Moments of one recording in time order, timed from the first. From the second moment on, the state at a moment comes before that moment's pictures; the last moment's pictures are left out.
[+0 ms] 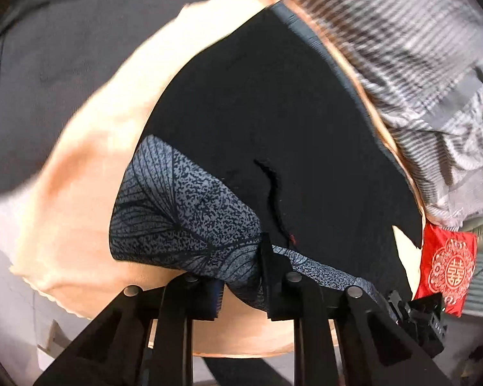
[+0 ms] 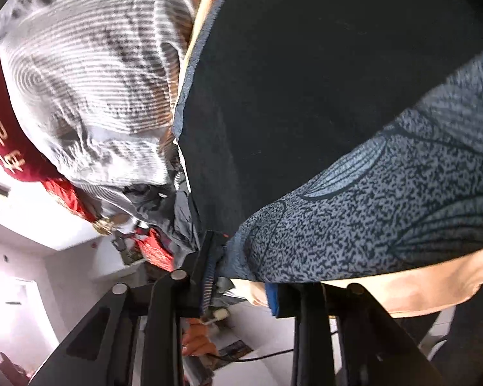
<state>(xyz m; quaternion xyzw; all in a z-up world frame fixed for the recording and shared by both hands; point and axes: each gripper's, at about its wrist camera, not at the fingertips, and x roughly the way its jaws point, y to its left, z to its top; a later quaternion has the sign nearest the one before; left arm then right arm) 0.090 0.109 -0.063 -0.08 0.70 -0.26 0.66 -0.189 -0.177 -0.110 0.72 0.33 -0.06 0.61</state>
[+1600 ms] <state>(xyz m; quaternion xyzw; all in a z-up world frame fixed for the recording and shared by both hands) 0.175 -0.147 -0.107 0.23 0.57 -0.15 0.77 0.016 -0.344 -0.097 0.46 0.57 -0.01 0.68</state>
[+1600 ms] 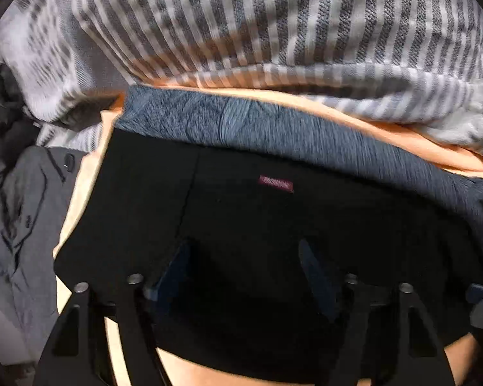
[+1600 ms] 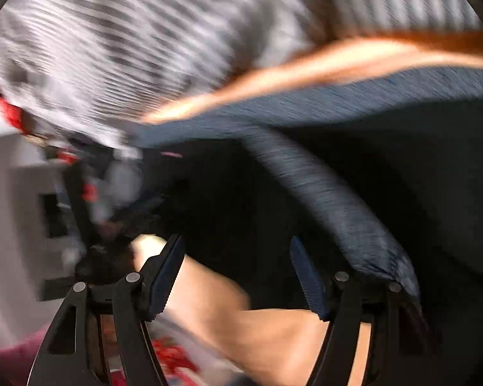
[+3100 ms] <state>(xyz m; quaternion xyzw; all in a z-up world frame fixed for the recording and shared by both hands) -0.085 -0.190 -0.067 0.32 0.55 -0.37 0.67 -0.442 -0.296 -0.095 0.60 0.43 -0.24 0.63</state>
